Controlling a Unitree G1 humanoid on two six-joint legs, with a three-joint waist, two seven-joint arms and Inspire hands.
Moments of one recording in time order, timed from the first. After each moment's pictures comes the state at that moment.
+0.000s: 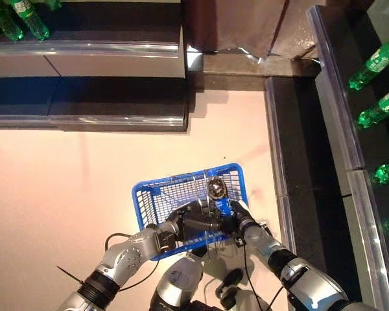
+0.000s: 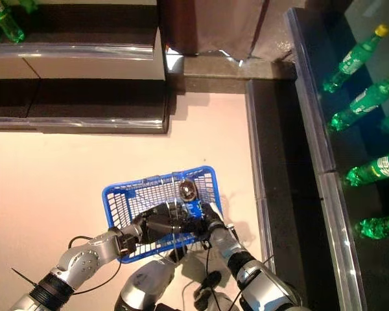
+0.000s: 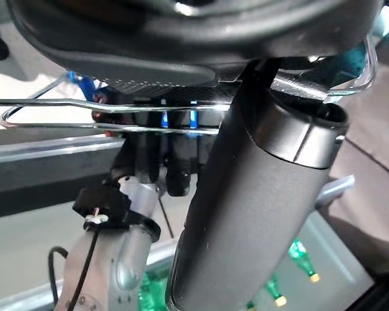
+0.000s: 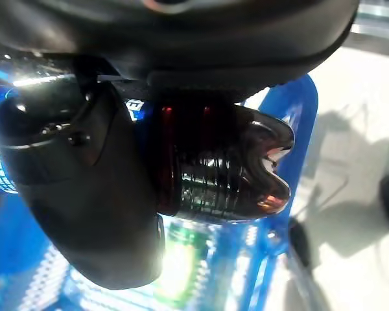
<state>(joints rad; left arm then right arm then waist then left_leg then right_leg) -0.19 0.48 -0.46 0.06 -1.04 0.42 -0.15 -0.54 -0.16 0.61 1.04 0.23 0.04 -0.20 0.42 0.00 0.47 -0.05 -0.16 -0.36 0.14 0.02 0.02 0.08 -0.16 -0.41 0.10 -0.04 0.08</state>
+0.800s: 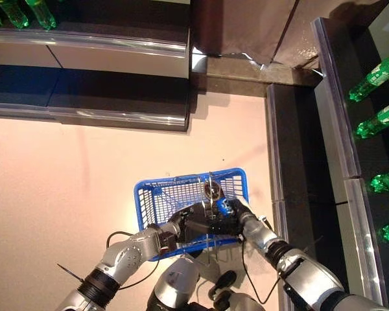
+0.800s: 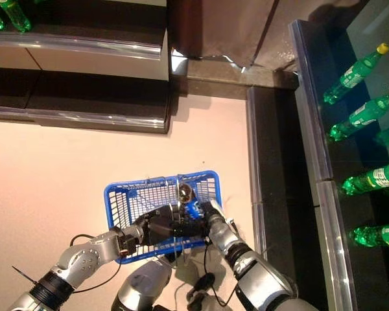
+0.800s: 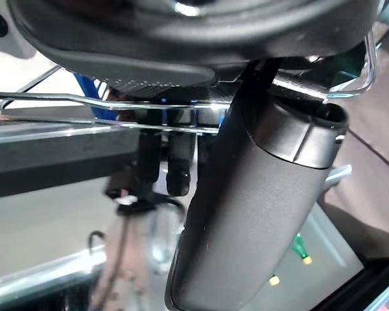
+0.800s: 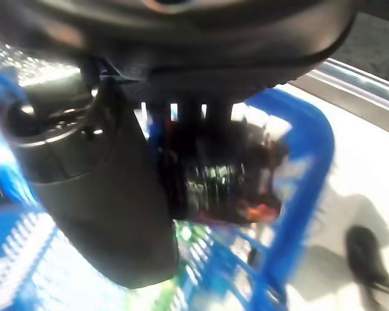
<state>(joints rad) -0.21 0.50 -0.47 0.05 -1.01 0.45 -0.19 -0.65 -0.14 0.57 1.09 0.21 0.14 -0.20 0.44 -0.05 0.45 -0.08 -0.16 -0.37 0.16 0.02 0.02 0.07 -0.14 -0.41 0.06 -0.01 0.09</state>
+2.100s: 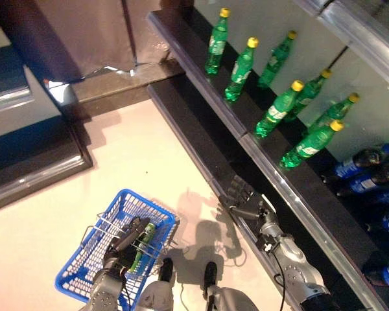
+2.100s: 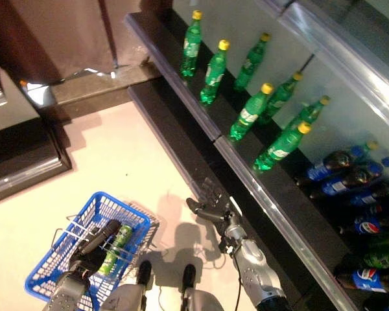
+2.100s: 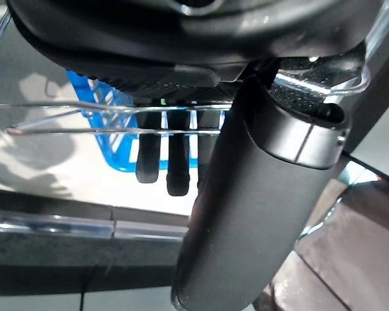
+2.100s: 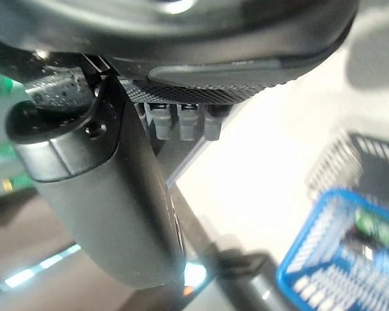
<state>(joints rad) 0.10 0.24 0.03 0.54 -1.17 -0.04 0.02 0.01 -0.26 0.21 0.18 0.73 0.04 0.10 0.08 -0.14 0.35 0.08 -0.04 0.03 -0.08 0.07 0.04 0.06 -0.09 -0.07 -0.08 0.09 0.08</state>
